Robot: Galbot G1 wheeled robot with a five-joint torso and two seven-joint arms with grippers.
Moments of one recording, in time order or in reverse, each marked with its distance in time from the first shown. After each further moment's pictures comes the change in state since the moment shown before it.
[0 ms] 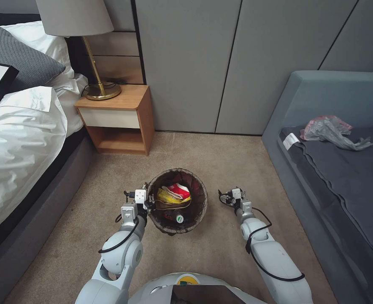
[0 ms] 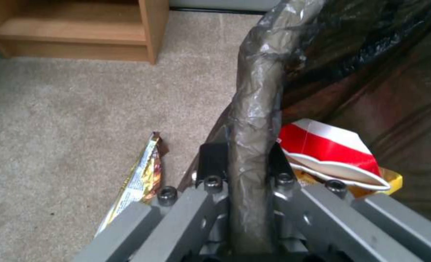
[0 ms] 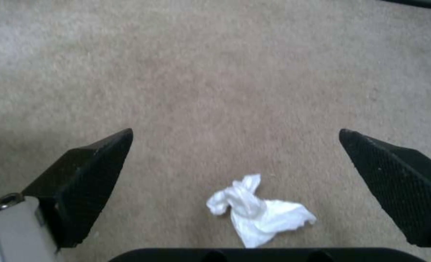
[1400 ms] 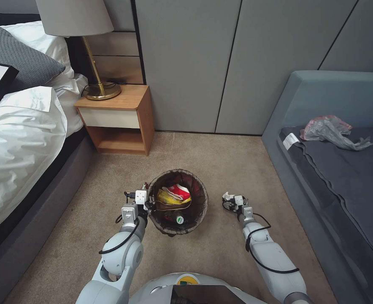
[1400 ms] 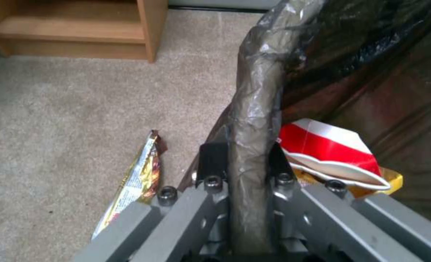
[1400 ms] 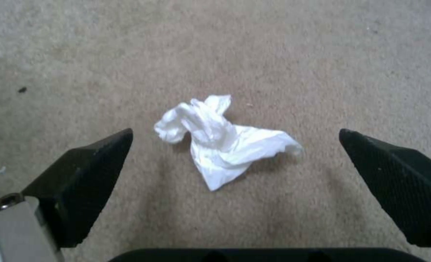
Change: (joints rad) left arm 0.007 -0.003 0.005 -0.001 0.009 -0.001 -0.001; right arm 0.087 0.018 0.017 -0.272 -0.049 0.077 -0.024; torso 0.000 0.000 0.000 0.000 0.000
